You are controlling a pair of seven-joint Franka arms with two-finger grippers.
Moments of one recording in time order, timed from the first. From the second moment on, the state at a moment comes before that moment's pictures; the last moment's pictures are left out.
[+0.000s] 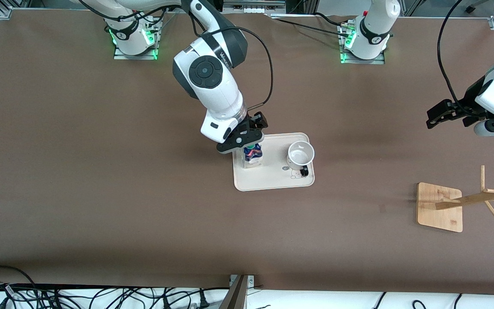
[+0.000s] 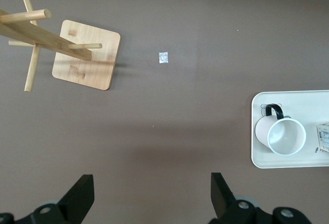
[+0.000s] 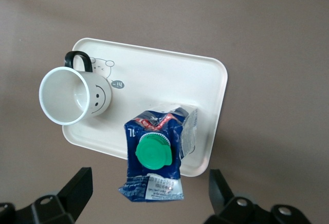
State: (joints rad) left arm 0.04 0.04 -0.07 -1.64 0.00 1.71 -0.11; right arm 0.71 0.60 0.02 -1.33 0.14 2.08 0.39
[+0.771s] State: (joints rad) left arm 0.04 0.04 -0.07 -1.64 0.00 1.71 -0.11; right arm 0.74 0.67 0.02 -1.34 0.09 2.16 0.39
